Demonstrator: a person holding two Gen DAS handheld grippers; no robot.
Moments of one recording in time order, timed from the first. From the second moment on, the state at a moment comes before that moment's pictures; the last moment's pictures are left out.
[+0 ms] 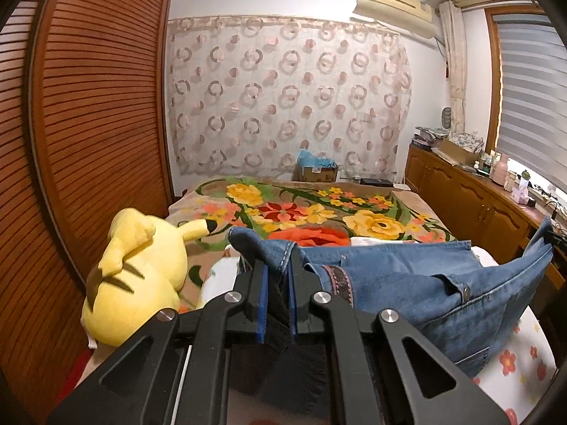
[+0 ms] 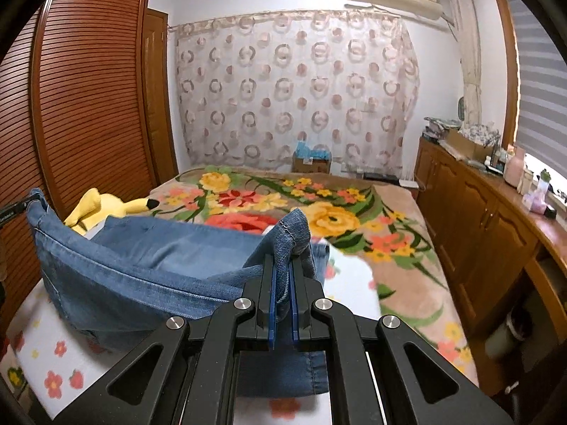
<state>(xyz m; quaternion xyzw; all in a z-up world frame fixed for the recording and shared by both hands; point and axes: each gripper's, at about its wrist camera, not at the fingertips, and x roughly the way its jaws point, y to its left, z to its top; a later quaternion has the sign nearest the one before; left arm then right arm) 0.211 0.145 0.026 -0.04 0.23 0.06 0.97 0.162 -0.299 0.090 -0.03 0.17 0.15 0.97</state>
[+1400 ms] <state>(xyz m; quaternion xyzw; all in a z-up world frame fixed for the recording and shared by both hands) 0.306 0.130 -0.009 0.00 0.32 0.00 0.95 0.262 -0.260 0.105 -0.06 0.27 0.14 0.95</state>
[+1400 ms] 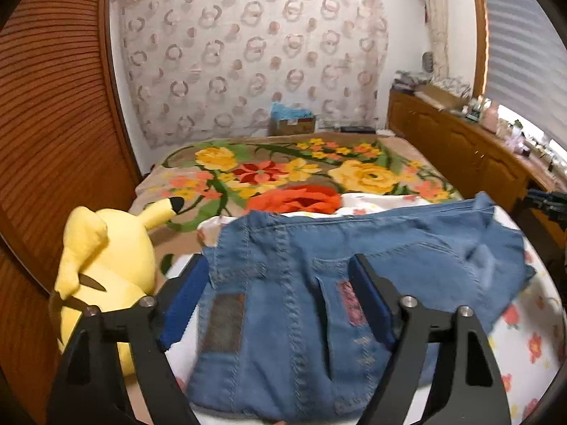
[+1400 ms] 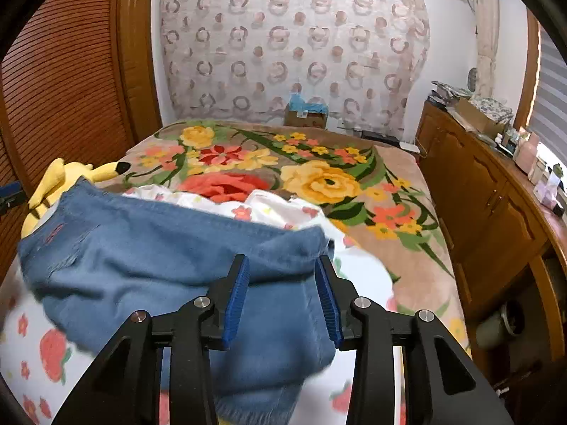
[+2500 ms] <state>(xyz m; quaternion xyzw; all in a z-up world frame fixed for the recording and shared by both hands) 0.252 0.185 -0.081 -0.05 0.40 0.03 0.92 0.247 -0.288 0.040 -0.03 0.37 0.15 0.91</state>
